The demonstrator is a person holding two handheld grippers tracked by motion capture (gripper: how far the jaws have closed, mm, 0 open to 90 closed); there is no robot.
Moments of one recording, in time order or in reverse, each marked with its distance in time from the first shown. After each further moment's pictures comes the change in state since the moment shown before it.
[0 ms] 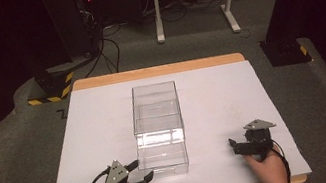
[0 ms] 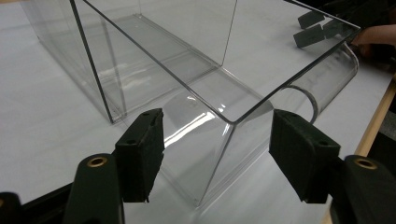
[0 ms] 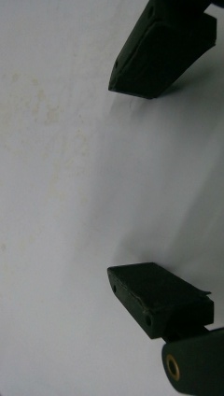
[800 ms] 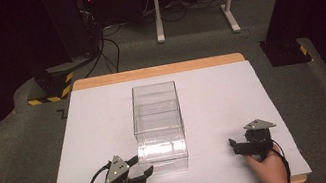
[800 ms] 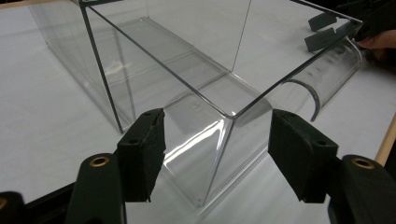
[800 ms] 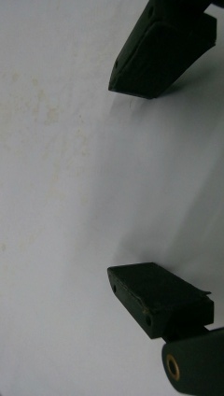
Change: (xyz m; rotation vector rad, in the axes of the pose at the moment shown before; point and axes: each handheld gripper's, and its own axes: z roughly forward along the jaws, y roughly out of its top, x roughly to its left) left arm 0.006 0.008 0.008 0.011 0.021 0.006; right arm 0.000 0.000 0.000 0.000 0.001 0.000
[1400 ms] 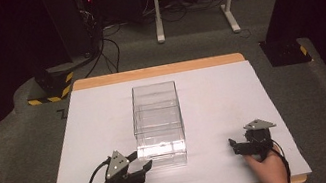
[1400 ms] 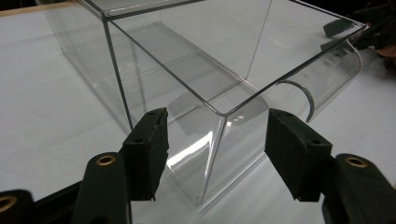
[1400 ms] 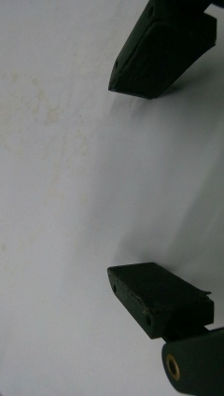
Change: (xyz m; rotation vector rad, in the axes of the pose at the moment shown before) left arm 0.008 0.007 0.007 -0.008 0.033 -0.015; right arm 0.000 0.000 0.000 0.000 0.001 0.000
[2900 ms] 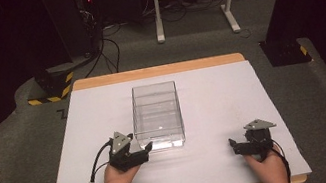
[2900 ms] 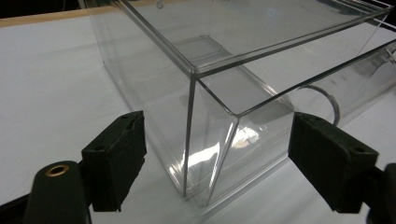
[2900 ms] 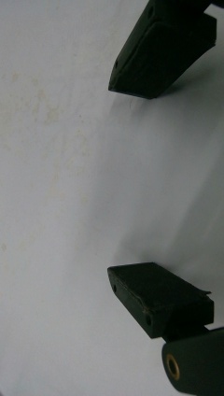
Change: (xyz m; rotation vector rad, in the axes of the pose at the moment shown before) left arm 0.029 0.022 0.042 -0.003 0.120 -0.065; right arm 0.000 0.000 0.000 -0.002 0.002 0.001
